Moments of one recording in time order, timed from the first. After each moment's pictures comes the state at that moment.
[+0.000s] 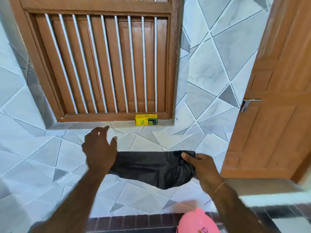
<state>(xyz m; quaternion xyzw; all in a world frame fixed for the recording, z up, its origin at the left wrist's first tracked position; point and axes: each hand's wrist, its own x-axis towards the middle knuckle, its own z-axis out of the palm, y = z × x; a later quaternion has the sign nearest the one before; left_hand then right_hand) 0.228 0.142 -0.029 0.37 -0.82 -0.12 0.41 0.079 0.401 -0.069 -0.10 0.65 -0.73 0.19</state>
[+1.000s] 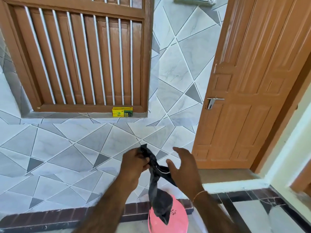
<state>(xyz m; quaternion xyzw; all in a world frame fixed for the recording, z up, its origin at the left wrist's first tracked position) 0.221 0.378 -0.049 0.27 -0.57 -0.74 0.23 0.142 0.526 -0.081 -0.27 0.85 -0.43 -0.10</state>
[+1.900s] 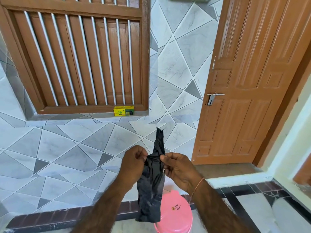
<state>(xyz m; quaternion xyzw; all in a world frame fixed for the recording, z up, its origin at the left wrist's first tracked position) 0.243 0.369 -0.058 0.21 -0.78 -0.53 0.26 0.167 0.510 -0.059 -0.11 0.55 -0.77 0.31</state>
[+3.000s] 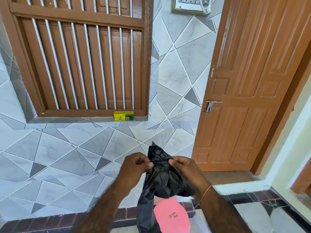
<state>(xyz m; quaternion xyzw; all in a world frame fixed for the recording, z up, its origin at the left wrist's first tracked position) 0.250 0.370 -0.055 0.17 -0.74 -0.61 0.23 0.156 0.536 -0.053 -0.18 0.61 -0.74 0.23</state>
